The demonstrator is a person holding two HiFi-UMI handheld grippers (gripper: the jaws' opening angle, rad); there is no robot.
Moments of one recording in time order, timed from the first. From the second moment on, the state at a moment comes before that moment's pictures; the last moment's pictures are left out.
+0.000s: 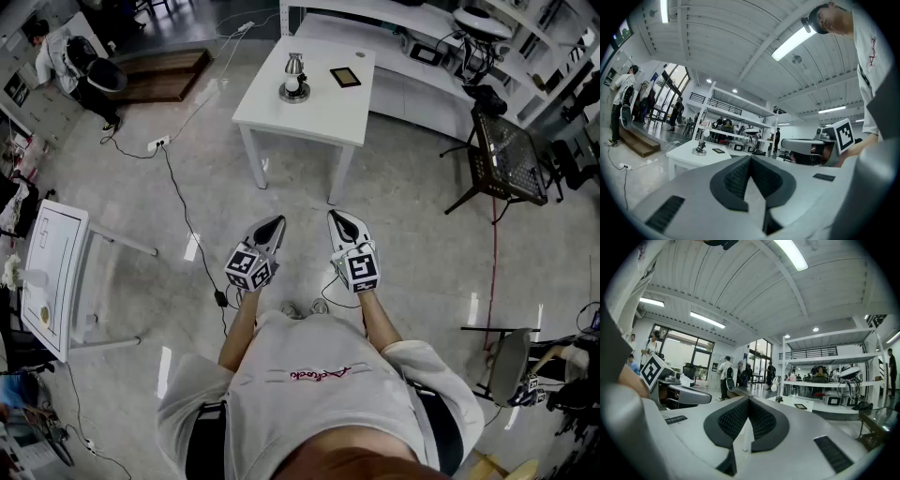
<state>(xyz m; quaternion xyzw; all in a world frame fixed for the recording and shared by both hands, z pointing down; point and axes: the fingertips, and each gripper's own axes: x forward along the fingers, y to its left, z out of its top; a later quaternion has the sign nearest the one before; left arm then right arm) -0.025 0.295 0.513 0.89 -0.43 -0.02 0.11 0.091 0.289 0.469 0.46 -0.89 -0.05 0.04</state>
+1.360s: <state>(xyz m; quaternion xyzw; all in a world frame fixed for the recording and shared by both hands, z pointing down) 0.017 0.240 0.503 0.88 -0.47 -0.01 0.07 0.144 0.230 0.480 0.45 -0.89 -0.03 0.03</state>
